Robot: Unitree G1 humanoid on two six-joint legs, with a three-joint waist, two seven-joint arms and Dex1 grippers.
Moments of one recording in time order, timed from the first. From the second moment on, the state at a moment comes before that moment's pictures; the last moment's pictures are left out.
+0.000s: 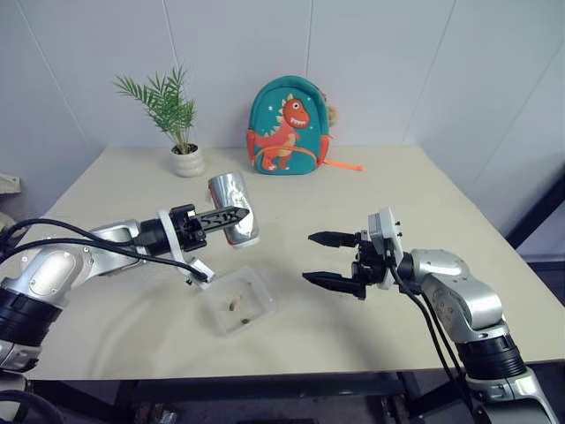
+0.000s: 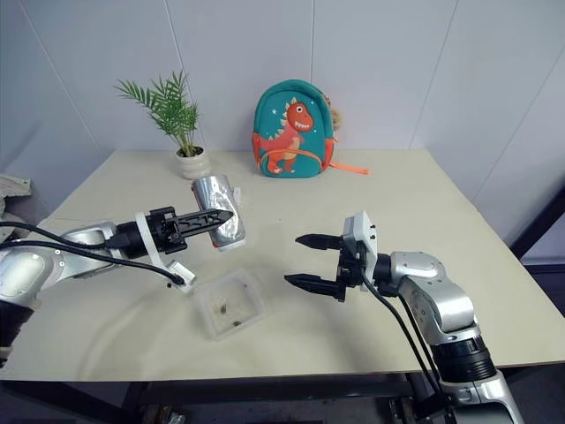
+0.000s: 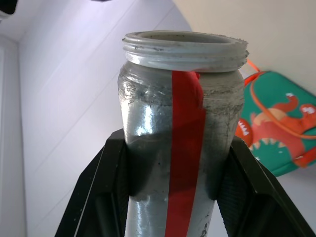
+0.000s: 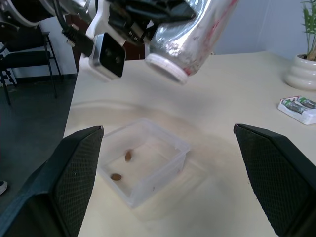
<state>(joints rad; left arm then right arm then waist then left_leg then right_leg) -0.74 1.10 -0.24 0.04 1.30 -0.70 0.44 -0.64 -0.52 0.03 -0.05 0.55 0.39 1.13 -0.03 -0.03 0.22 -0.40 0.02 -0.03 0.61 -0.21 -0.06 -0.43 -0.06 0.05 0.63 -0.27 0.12</state>
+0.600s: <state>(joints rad) -0.38 0.64 0.35 -0.03 -0.07 0.17 -0.23 -0.57 -0.60 0.01 -0.11 0.57 0.44 1.14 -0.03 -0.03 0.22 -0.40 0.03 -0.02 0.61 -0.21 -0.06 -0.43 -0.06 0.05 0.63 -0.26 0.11</state>
